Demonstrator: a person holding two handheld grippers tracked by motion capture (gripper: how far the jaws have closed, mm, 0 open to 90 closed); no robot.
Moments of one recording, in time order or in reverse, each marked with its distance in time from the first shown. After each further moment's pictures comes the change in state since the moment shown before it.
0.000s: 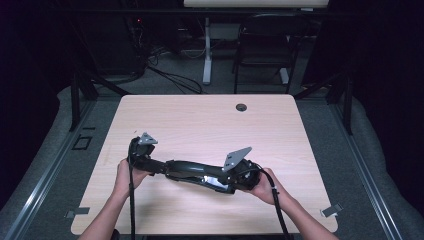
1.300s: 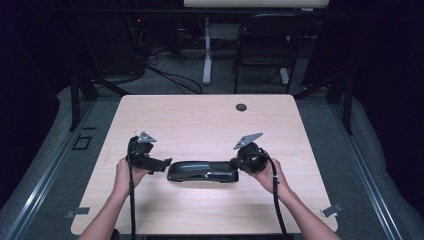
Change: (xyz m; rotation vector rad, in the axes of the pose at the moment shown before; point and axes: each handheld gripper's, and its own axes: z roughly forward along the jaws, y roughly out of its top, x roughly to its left) left arm 0.007 -0.001 0.004 0.018 0.025 -0.039; right arm -0.056 -0.021 0.007 0.000 -0.193 0.281
